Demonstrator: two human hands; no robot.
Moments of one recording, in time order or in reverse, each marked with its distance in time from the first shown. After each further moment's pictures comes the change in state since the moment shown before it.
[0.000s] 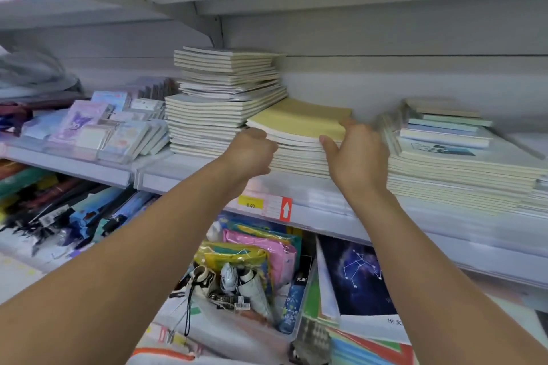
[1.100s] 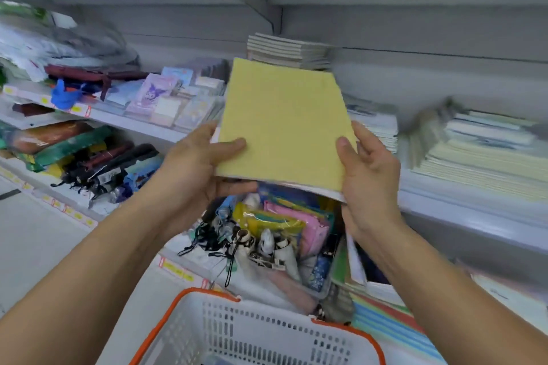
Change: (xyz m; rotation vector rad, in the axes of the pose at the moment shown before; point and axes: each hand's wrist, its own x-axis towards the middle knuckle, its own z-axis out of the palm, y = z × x) left_hand -0.134 -0.047 -0.160 -0.461 -0.103 0.110; right_hand -0.122 -0.101 -0.029 1.275 -0.186 0.362
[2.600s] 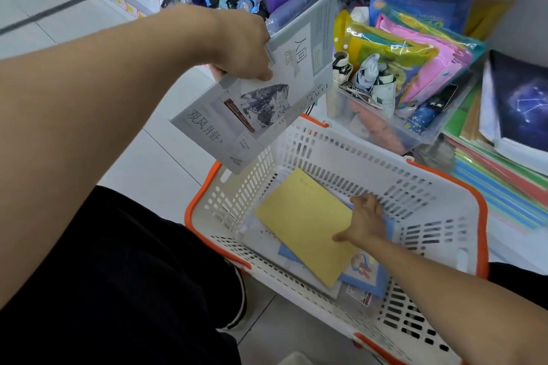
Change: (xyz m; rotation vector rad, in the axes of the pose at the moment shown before) left_hand -0.030 -0.108 -0.132 1.722 -0.196 -0.480; right_hand -0.235 0.393 -0.153 -1.686 -0.889 0.605
